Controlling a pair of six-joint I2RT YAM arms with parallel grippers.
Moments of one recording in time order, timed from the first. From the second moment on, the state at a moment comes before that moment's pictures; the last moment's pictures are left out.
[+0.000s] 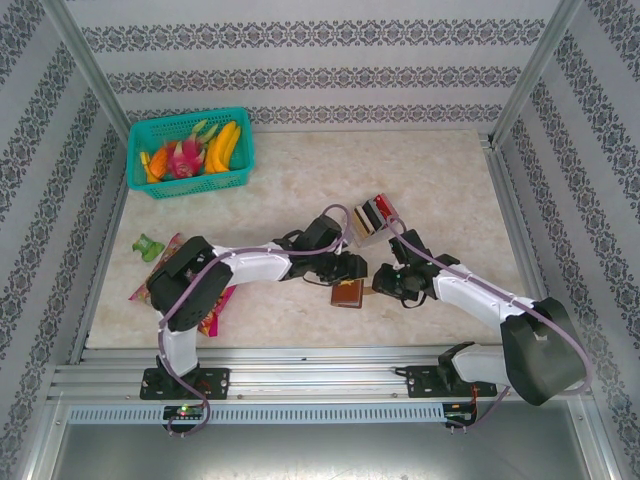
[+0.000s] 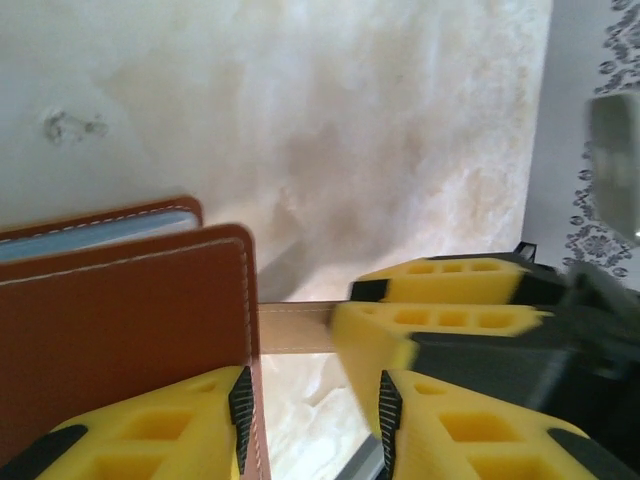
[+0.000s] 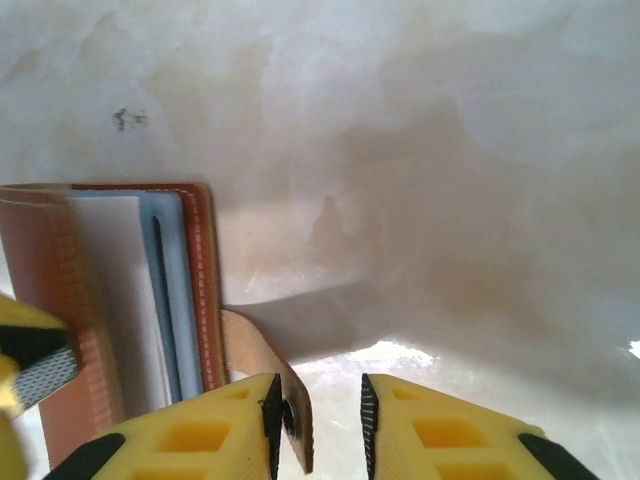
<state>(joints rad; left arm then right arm) -0.80 1.88 1.11 -0.01 0.50 -0.96 0.43 1.27 0.60 -0.48 -0.20 0.71</state>
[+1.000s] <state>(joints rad) -0.77 1.81 1.09 -0.33 0.27 -0.81 0.43 1.28 0.60 -0.44 -0.28 0.73</state>
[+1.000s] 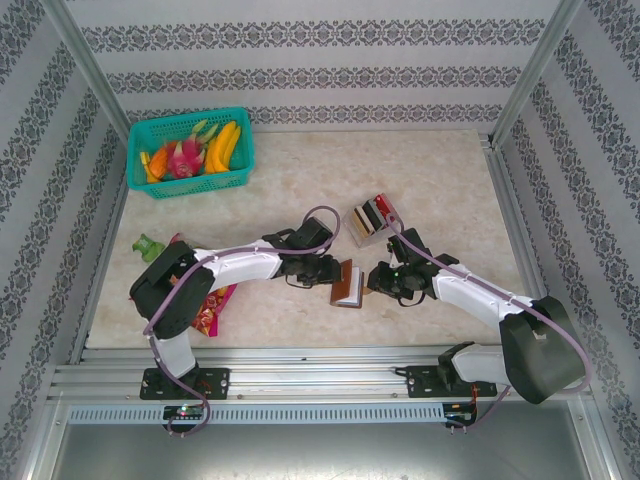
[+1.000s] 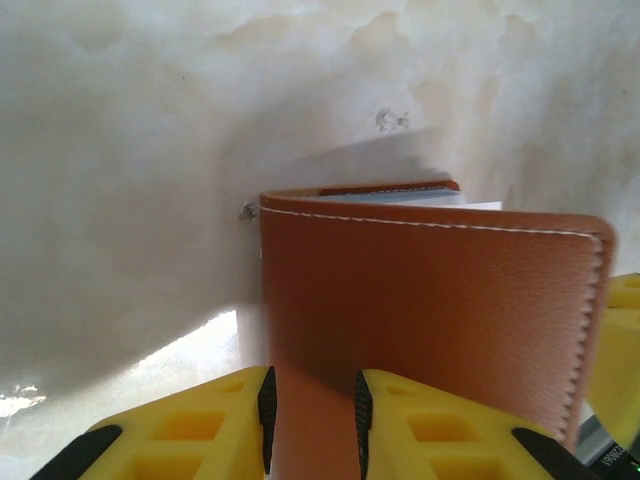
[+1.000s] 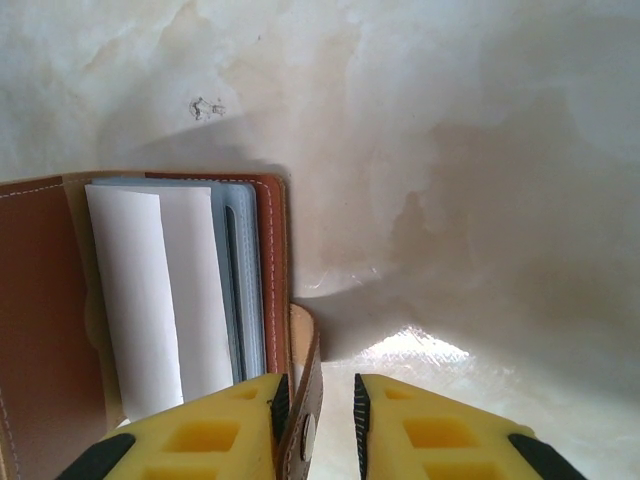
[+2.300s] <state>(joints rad) -0.81 1.89 1.11 -0.26 0.27 -0.87 0.42 1.39 0.60 -0.22 -0.50 0.82</state>
